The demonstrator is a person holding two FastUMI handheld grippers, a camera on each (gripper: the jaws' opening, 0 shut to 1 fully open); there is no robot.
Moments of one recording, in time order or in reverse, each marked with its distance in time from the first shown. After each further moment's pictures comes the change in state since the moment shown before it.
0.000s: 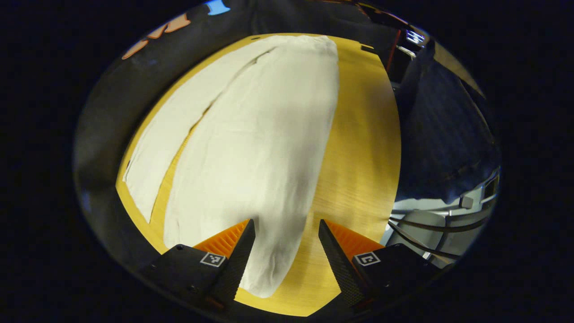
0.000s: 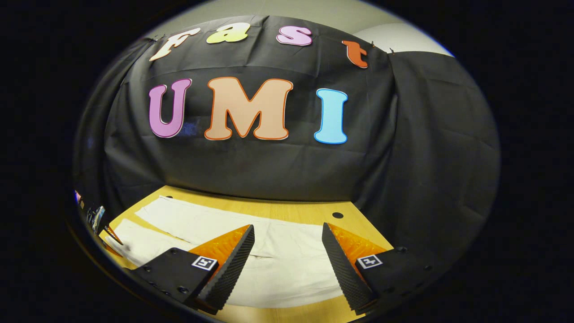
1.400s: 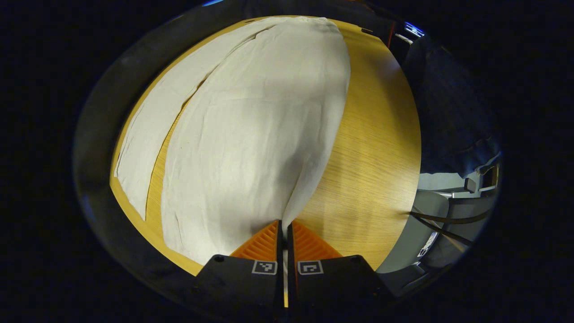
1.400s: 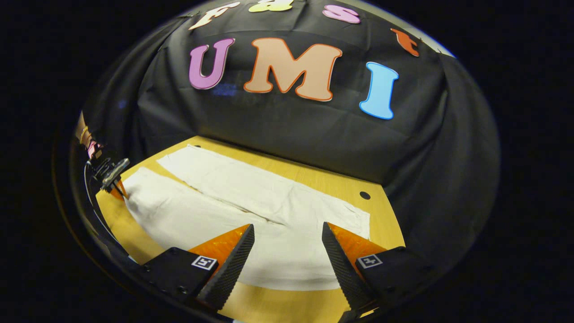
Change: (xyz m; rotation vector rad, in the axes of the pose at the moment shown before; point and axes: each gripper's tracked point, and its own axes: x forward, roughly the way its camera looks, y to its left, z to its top) left arm 0.013 0.032 -0.028 0.022 0.120 -0.007; right arm 0.020 0.021 -0.084 -0.218 0.241 0.263
